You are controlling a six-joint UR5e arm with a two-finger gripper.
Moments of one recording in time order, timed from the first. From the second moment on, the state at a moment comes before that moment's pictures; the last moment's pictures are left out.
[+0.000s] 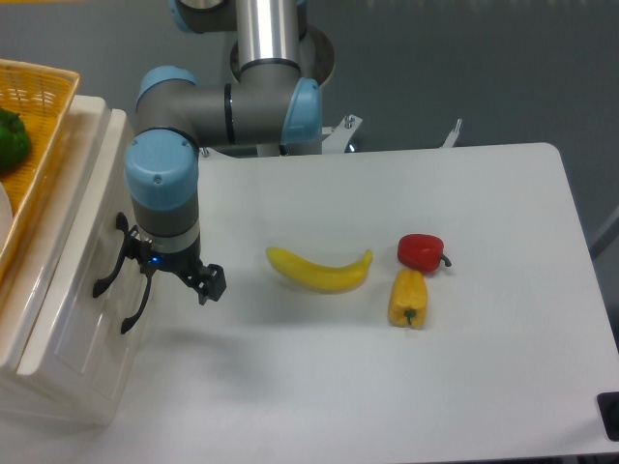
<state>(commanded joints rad) 2.09 -1.91 -1.59 -1.16 1.42 0.51</state>
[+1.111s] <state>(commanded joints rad) 2.23 -1.91 -1.57 -1.16 1.48 0.61</state>
